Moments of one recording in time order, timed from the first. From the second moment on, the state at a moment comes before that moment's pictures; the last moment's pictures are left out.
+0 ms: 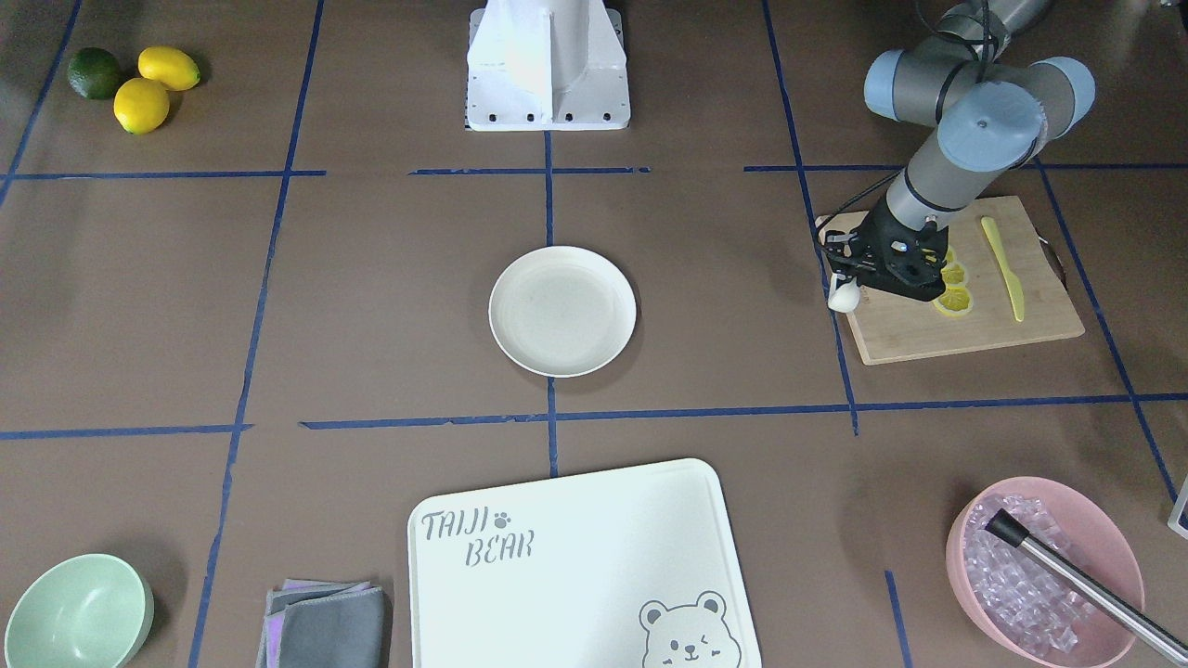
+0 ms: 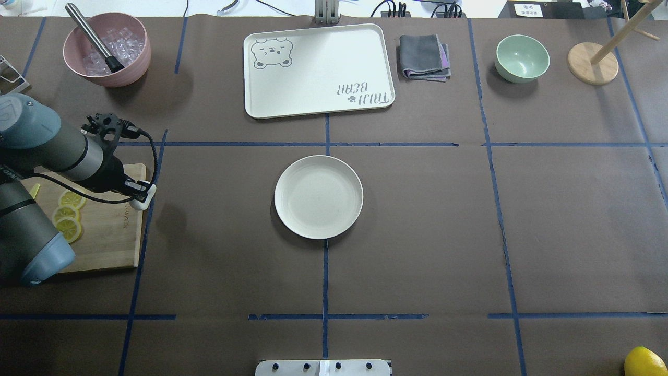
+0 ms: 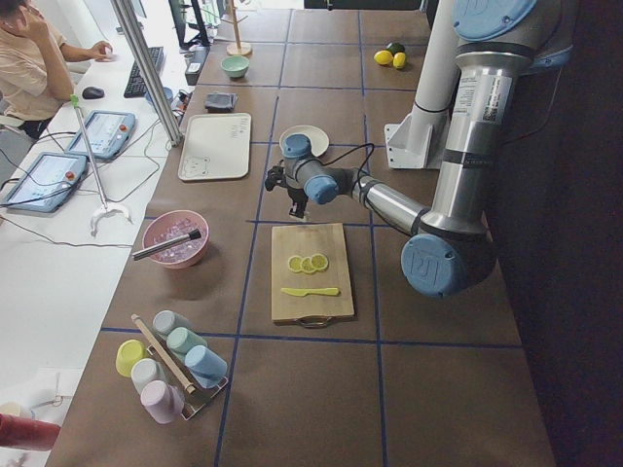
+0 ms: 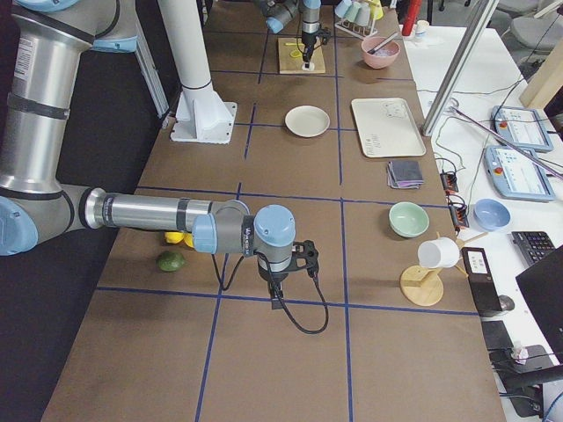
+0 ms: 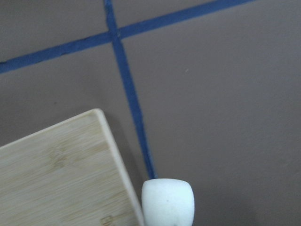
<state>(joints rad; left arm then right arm) -0.78 -1.78 -1.77 -1.89 -2.11 -0.77 1.52 -1.85 1.81 -1.51 2.31 -0.14</state>
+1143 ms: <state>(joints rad) -0.49 -2.47 -1.36 -1.76 -1.86 -1.38 1.52 -1.85 1.81 -1.51 2.31 -0.14</state>
